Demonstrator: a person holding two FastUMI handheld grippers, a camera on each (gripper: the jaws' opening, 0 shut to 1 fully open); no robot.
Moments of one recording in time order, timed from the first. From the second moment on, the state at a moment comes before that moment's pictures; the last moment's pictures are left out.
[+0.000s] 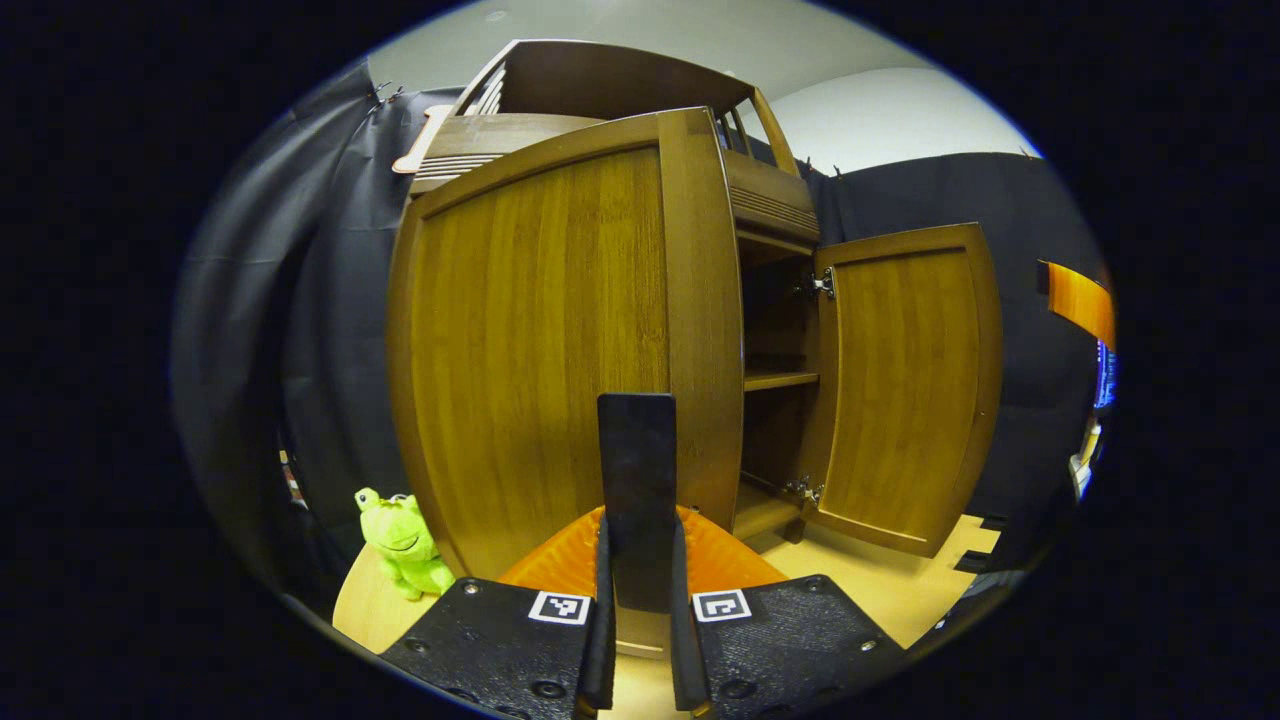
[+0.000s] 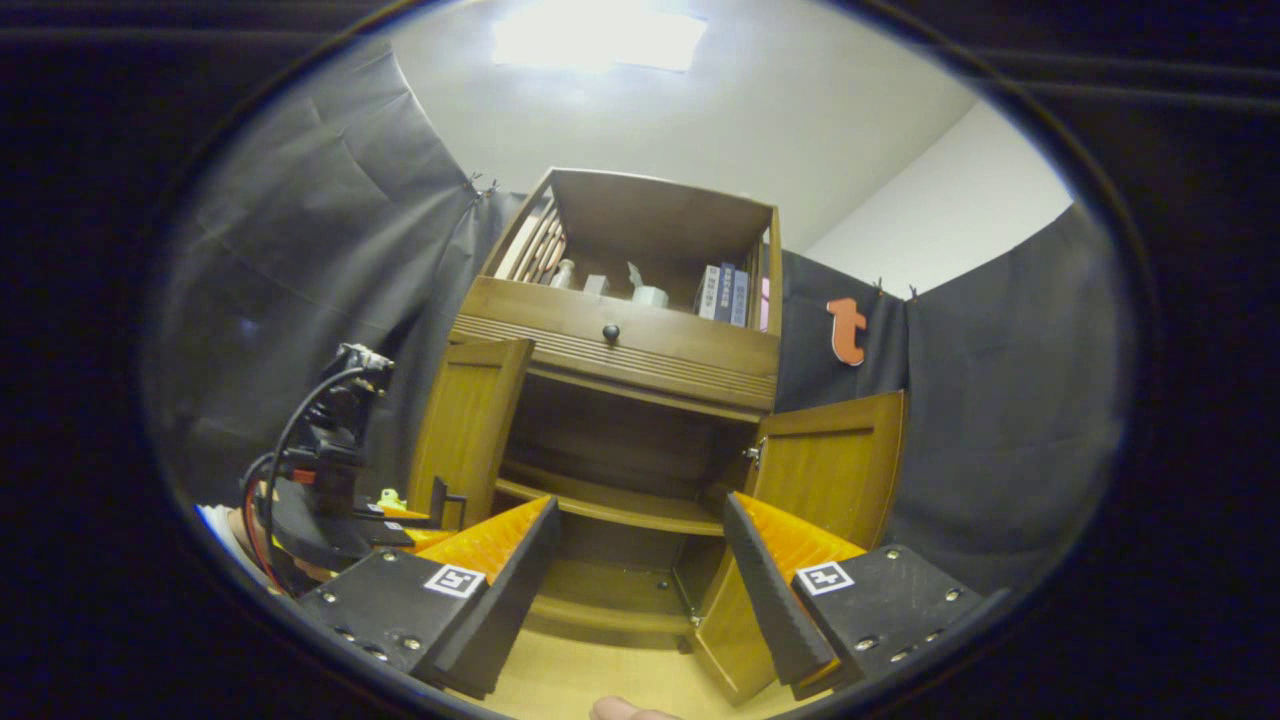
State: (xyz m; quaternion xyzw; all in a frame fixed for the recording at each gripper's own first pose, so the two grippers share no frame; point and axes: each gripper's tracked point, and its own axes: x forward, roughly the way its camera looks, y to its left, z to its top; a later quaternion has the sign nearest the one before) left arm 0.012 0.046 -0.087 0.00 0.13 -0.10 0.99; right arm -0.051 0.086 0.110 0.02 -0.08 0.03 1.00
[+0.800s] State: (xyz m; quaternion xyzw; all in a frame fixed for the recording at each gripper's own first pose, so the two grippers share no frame) left arm -0.053 0.143 -0.072 0.01 0.13 -0.03 0.99; right arm -0.059 0.099 0.050 0.06 0.00 0.04 1.00
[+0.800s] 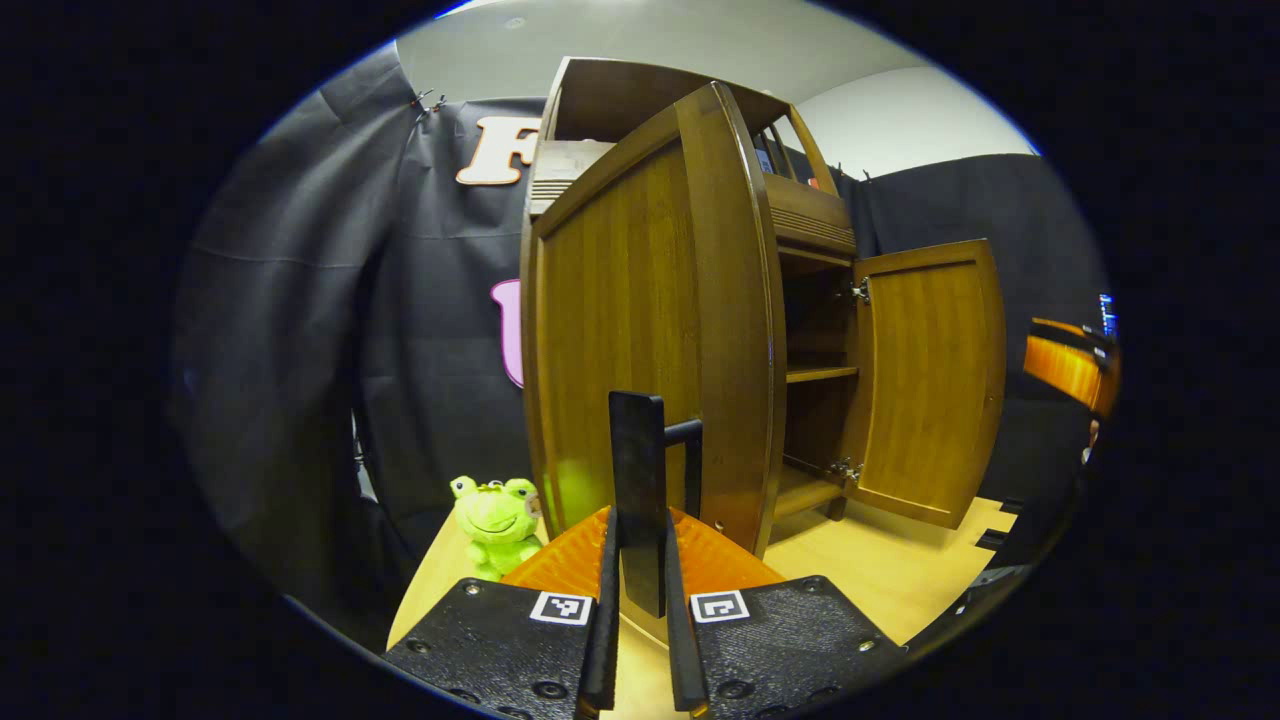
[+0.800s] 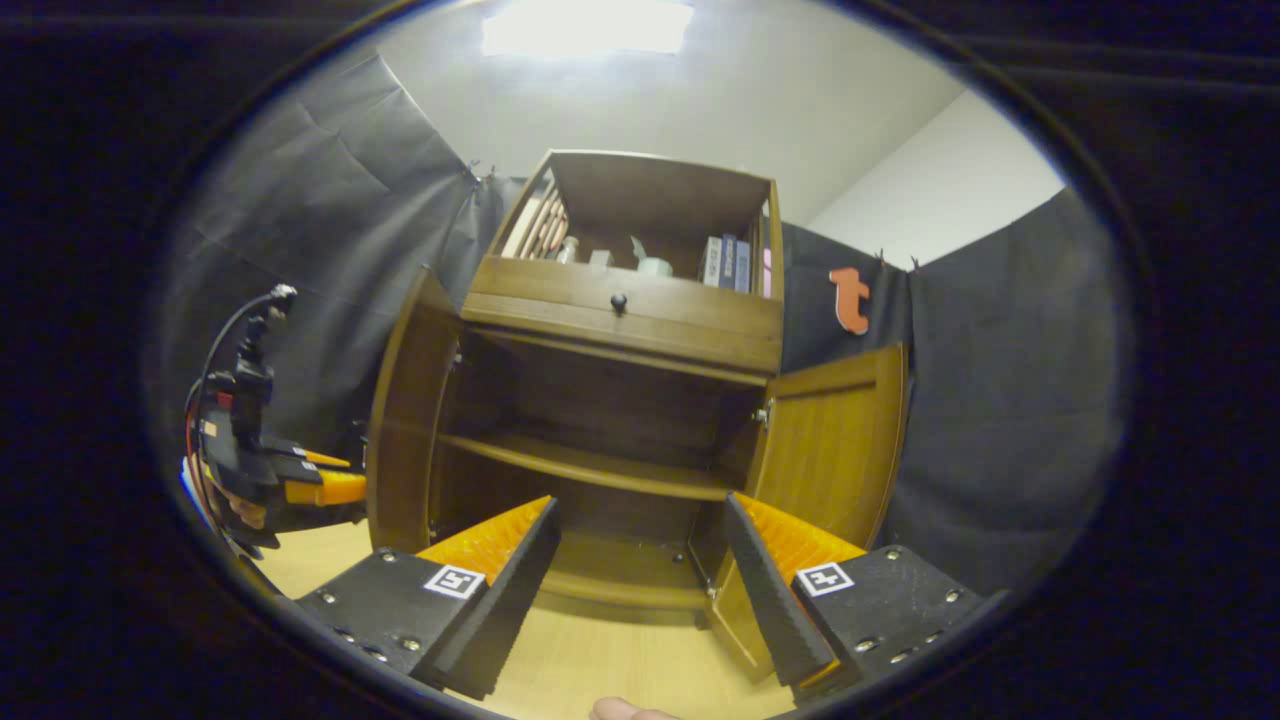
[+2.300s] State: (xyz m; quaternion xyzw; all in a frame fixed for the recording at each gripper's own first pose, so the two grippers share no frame) left arm -0.093 0.230 -0.053 -0.01 0.10 0.02 0.99; right arm -0.075 0.096 0.009 0.15 0.03 0.02 0.99
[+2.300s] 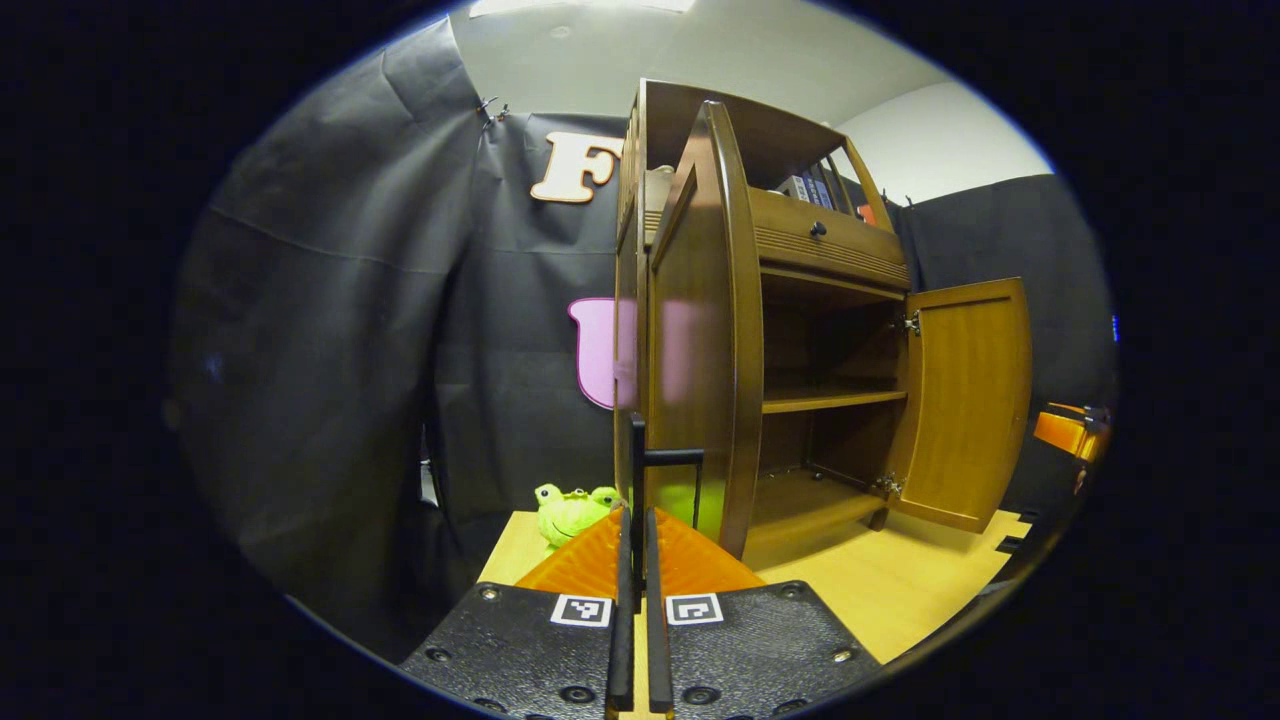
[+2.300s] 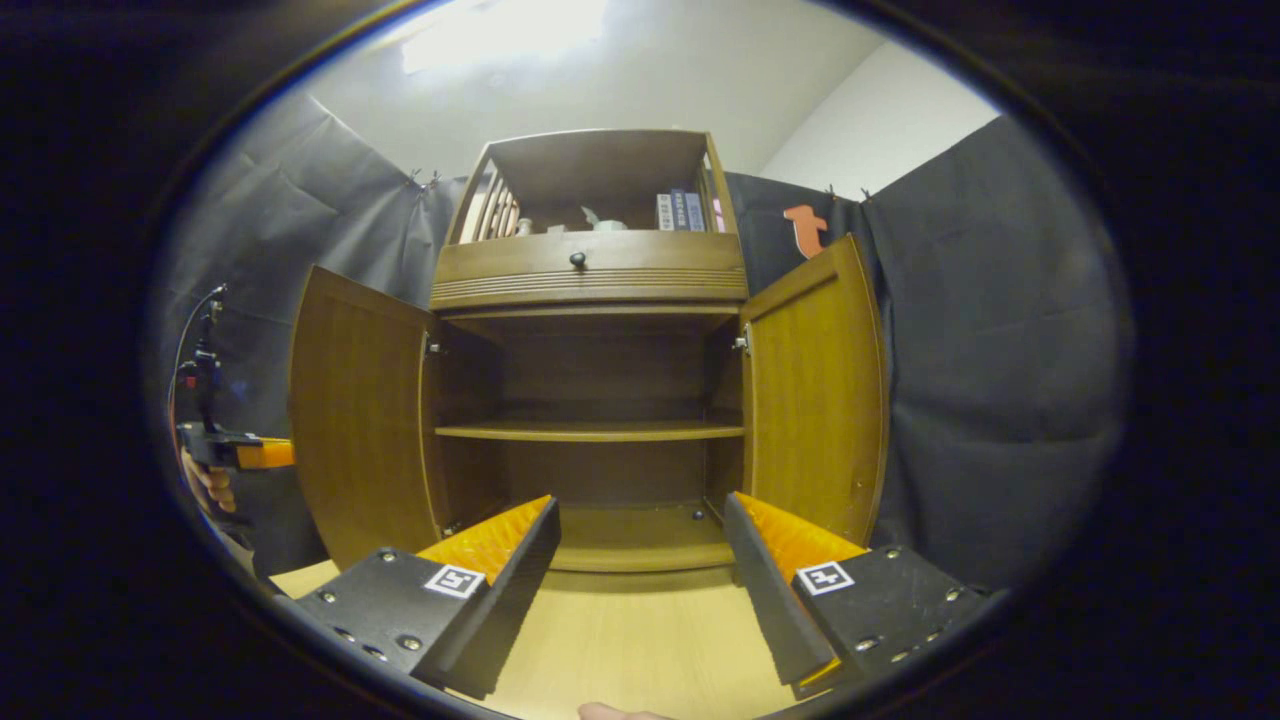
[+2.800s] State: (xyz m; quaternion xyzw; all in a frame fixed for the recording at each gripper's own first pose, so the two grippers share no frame) left arm -0.135 0.206 -0.005 -0.02 0.04 0.04 1.00; right arm -0.079 0.071 -0.002 0.17 0.03 -0.01 0.99
